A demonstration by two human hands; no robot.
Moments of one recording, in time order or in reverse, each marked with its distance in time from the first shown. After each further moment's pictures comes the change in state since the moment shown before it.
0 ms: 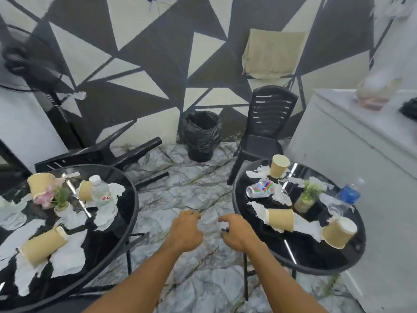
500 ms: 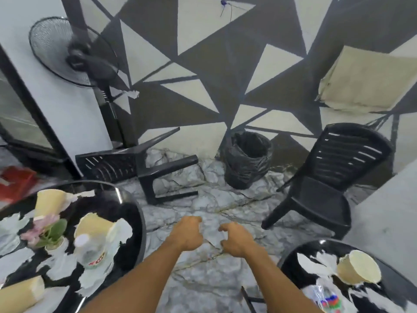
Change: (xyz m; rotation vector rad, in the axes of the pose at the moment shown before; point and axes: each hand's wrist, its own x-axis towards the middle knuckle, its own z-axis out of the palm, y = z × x) left_hand 0.271 -0.098 -0.095 -0.211 -0.017 -0.270; right_hand 0.339 -0.073 -0.067 -0.168 -0.276 -0.154
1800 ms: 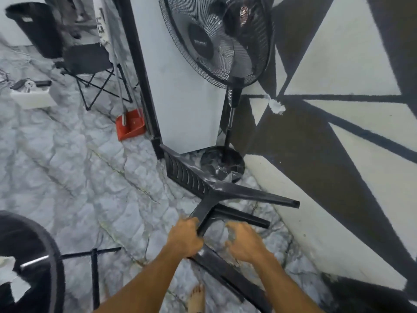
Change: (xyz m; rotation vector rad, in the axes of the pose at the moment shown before) left_hand 0.534 -0.291 -0.297 -0.451 0.469 -0.814; right_hand 0.766 -0.332 -0.178 -0.462 -0.371 -0.694
